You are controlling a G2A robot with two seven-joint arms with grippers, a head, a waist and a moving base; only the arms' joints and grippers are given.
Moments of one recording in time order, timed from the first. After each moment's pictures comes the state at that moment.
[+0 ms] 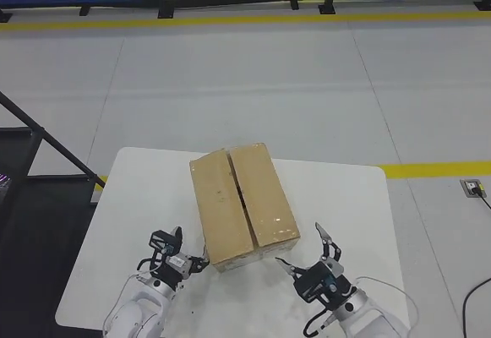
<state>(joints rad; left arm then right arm) 1.35 -1.20 -1.29 -1.57 1.26 -0.21 0.07 -1.47 -1.19 1.25 -1.94 -1.78 -0.15 -0.13</state>
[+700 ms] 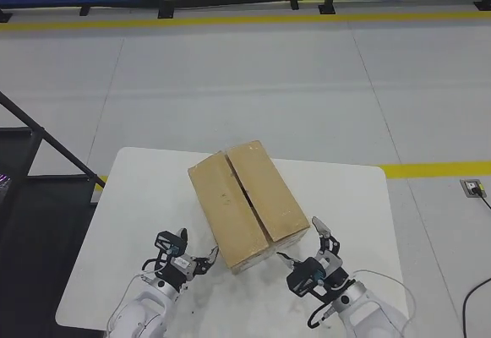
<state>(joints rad) 1.34 -1.21 -1.28 -1.56 1.27 -0.24 0.06 -1.42 -1.19 1.24 -1.93 -1.91 -0.16 -0.07</state>
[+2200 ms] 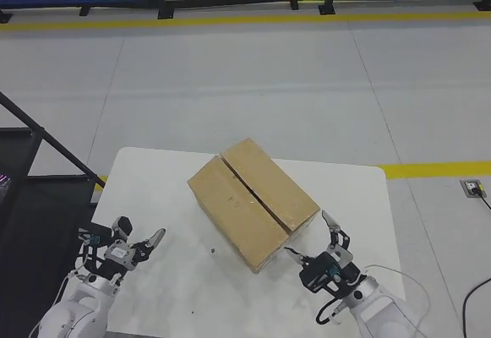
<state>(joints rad) 1.45 -1.16 -1.66 -1.69 1.03 -0.38 -0.03 -1.42 -1.18 1.32 -1.95 -1.85 -0.23 -0.11</state>
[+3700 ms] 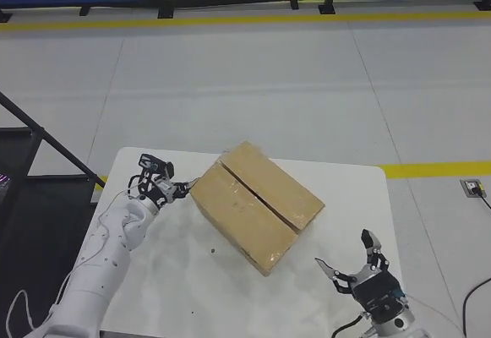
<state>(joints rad) 0.51 -1.26 -1.17 -0.55 1.21 -0.62 0.25 -1.67 -1.18 1.48 -2.01 -1.55 -0.18 -0.28</state>
